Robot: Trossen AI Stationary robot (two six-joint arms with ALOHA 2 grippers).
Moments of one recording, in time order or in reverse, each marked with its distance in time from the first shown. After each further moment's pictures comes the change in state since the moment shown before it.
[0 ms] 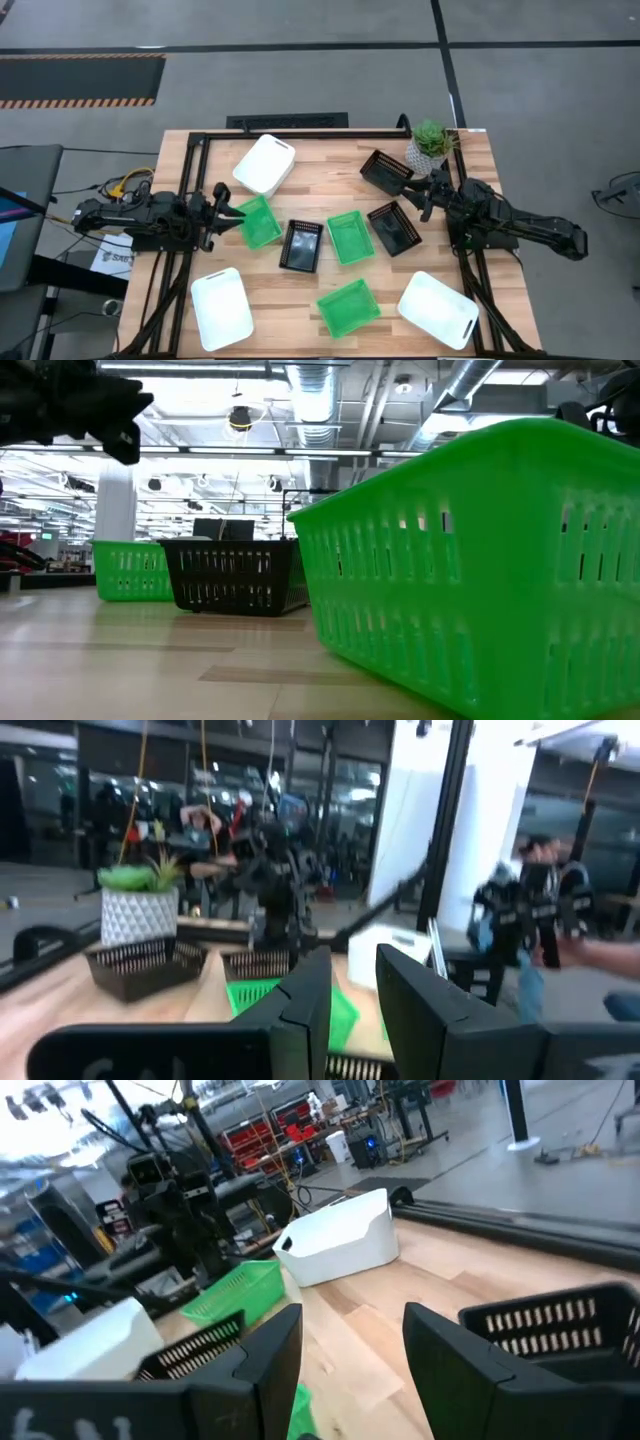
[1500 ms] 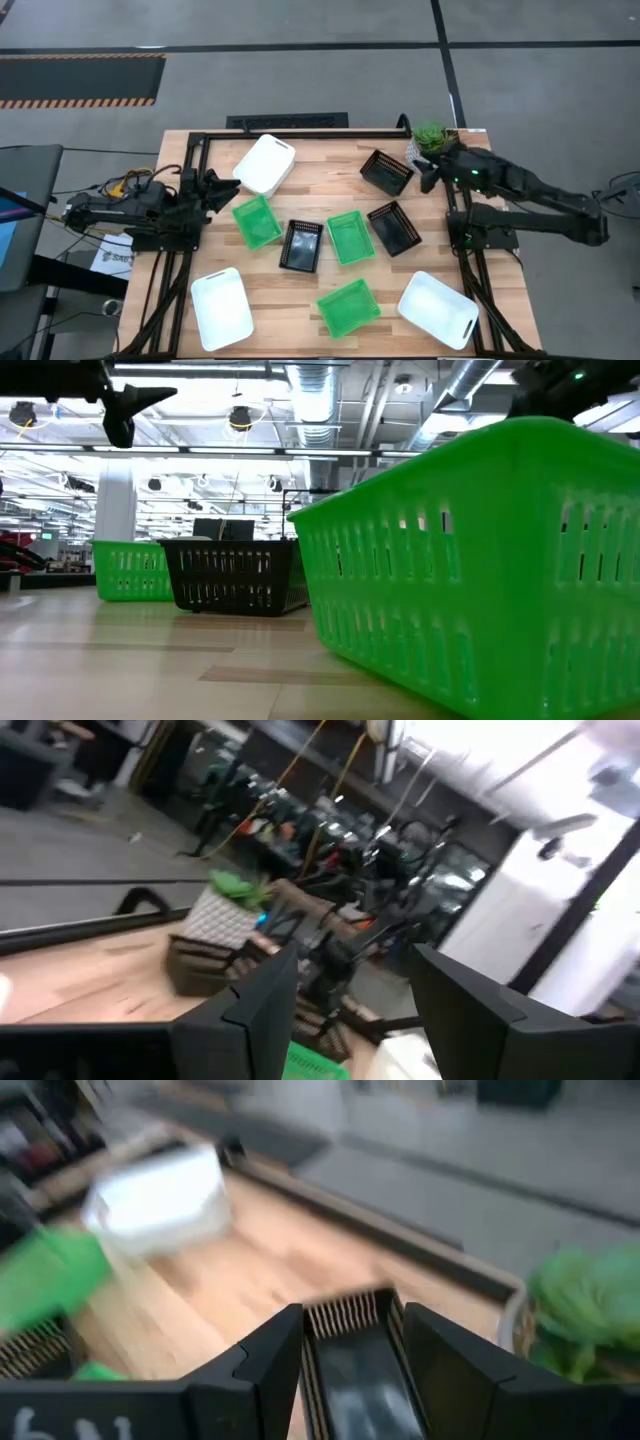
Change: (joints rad) left arm 0.000 0.192 0.249 -0.076 -0.370 -0.381; right arm -0.009 0.500 0.674 -0.651 0.347 -0.046
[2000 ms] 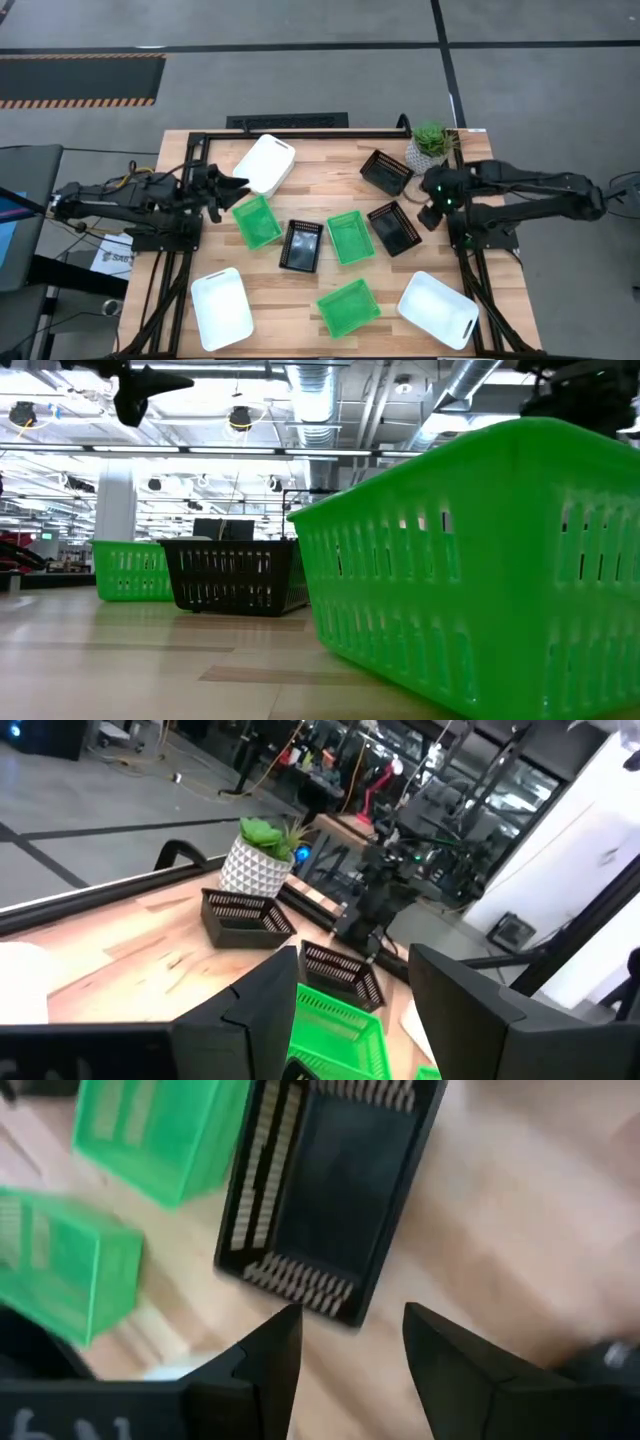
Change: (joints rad) left arm 0.000 0.261 0.264 -0.241 0.007 -0.004; right arm 0.224 0.247 0.118 -0.544 -0.542 0.375
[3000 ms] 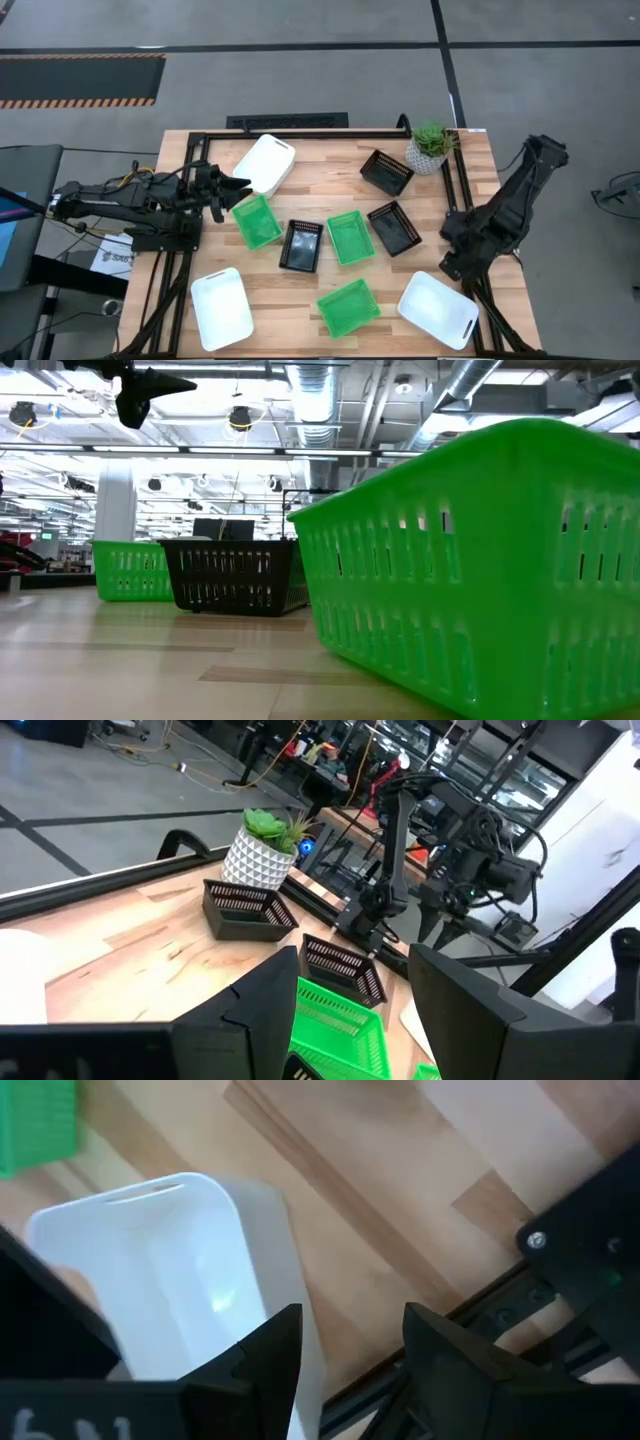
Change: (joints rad) left arm 0.000 0.018 0.002 0.001 -0.001 -0.031; right arm 1.008 0.096 0.000 -0.038 0.221 0.950
